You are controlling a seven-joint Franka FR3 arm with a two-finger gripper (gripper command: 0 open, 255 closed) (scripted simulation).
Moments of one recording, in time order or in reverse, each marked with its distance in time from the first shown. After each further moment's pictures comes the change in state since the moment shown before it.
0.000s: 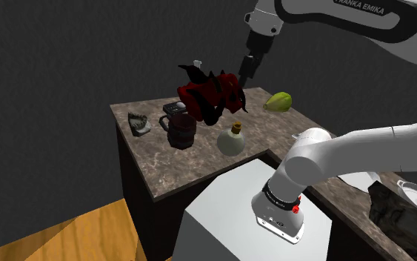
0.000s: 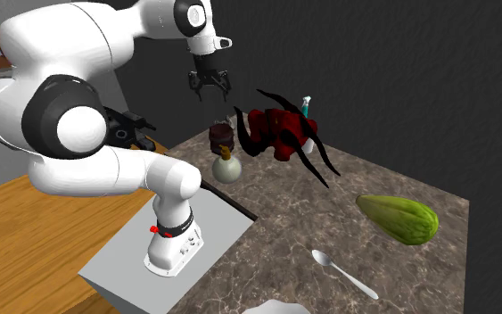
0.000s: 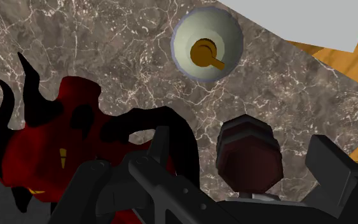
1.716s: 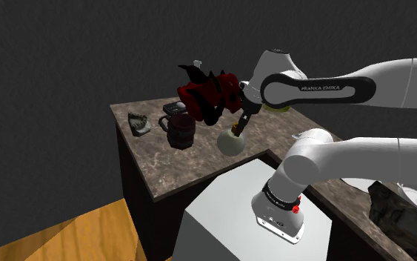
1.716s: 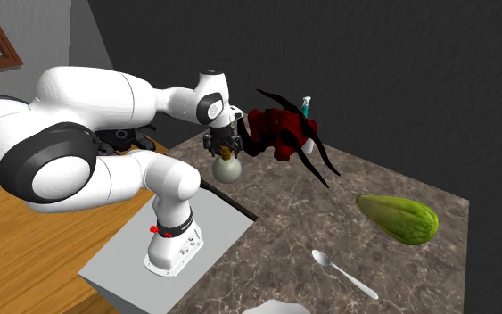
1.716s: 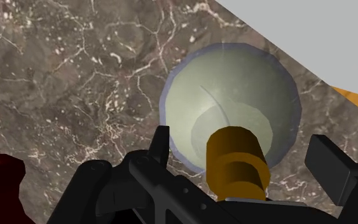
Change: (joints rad) arm -0.053 -0.143 -0.204 -0.634 -0.121 0.528 -0.173
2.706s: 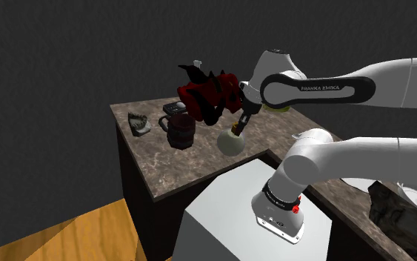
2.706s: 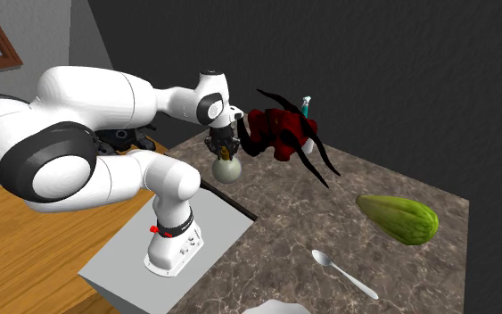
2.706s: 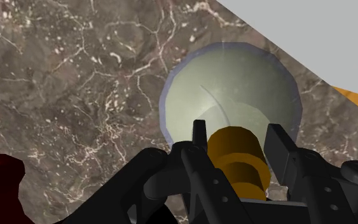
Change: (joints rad) arm 0.000 0.003 -0.001 -0.001 0.000 0.004 0.000
